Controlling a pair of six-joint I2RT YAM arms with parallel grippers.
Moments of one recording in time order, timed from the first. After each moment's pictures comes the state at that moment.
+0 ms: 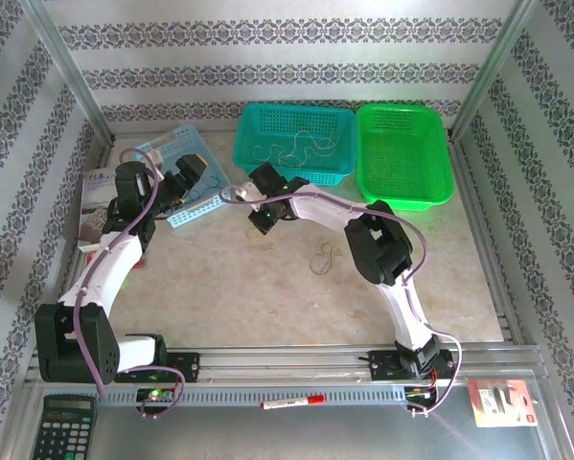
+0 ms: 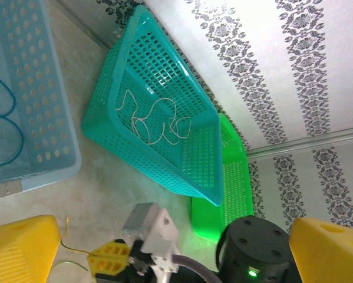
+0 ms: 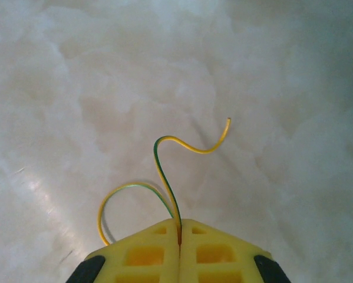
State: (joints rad) left arm 0.02 1.26 0.87 0.05 0.51 -0.93; right arm 0.70 2.20 1.72 -0.59 -0.17 -0.17
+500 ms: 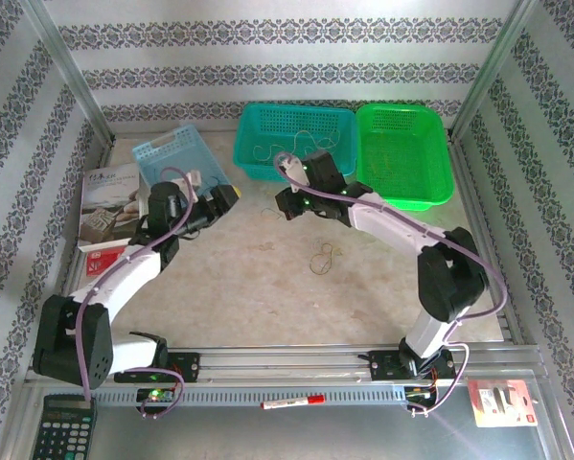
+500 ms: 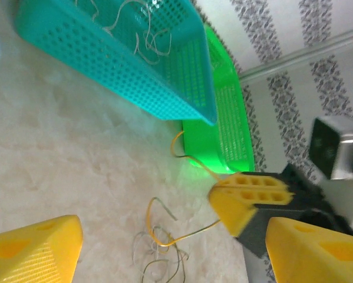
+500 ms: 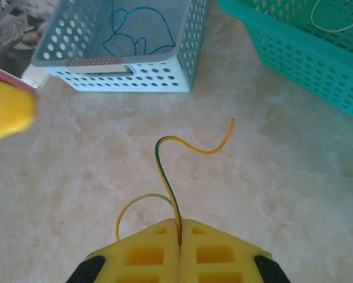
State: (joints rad) left arm -0.19 1.28 0.68 0.23 0.53 -0.90; right arm 0.58 1.69 1.28 -0.29 -0.32 0.16
